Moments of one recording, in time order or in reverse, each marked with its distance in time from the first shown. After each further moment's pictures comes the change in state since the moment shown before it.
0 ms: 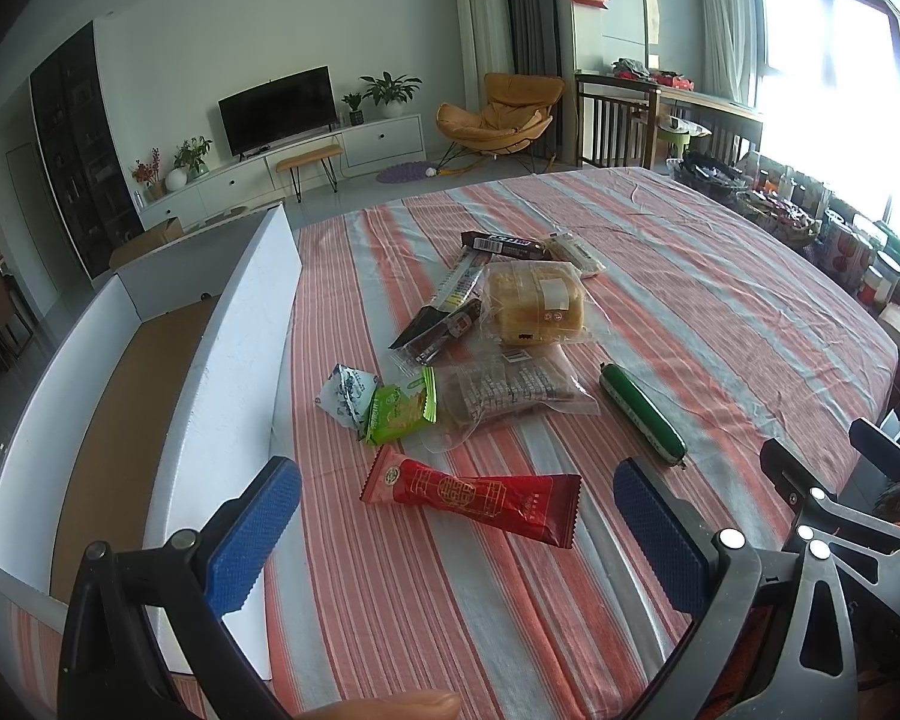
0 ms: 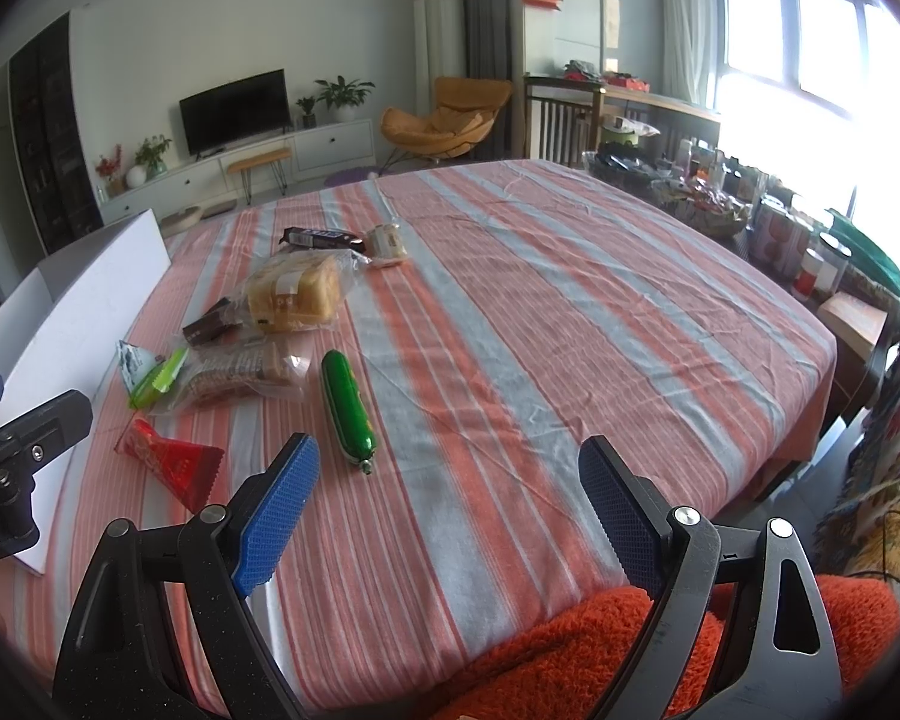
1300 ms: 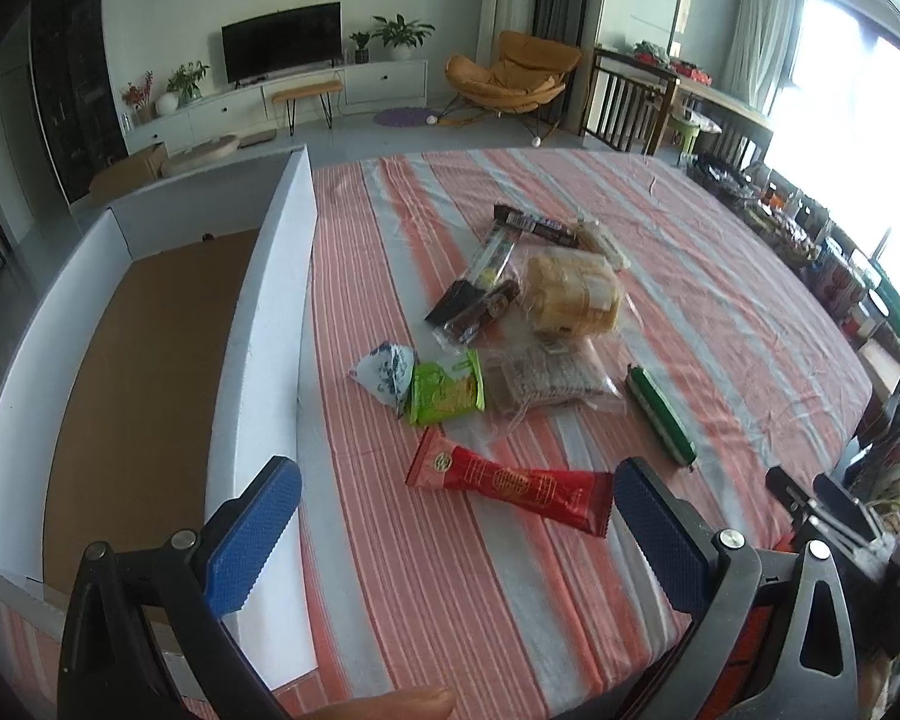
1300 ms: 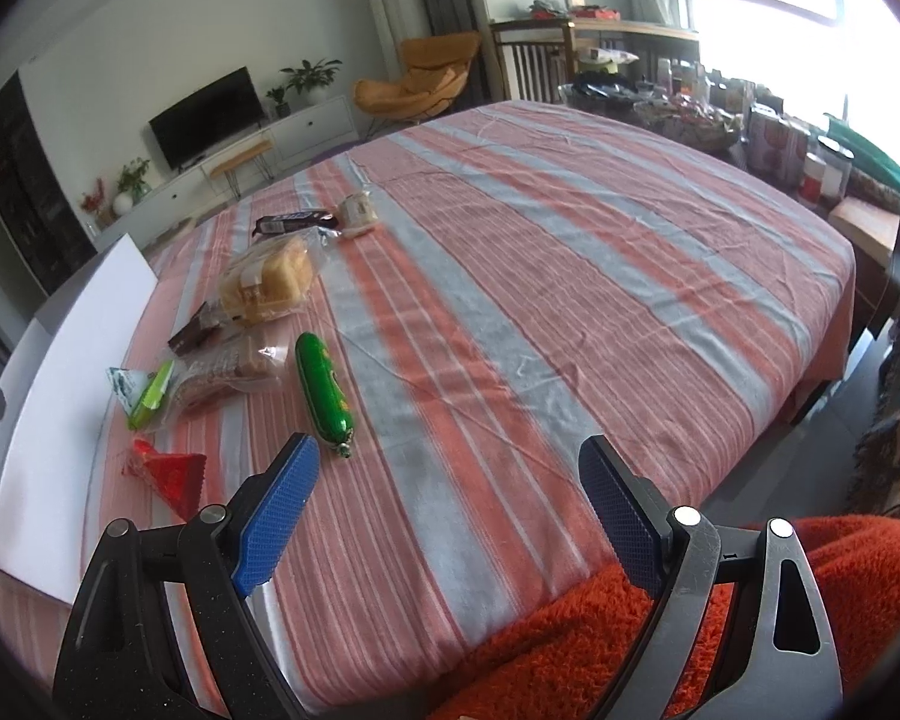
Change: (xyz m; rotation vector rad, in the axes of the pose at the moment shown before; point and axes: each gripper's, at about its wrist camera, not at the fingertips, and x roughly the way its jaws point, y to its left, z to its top) left arm 0.011 0.056 0.017 -0.099 0.172 -0.090; right arm 0.021 -0.030 -0.014 0.172 0.111 0.061
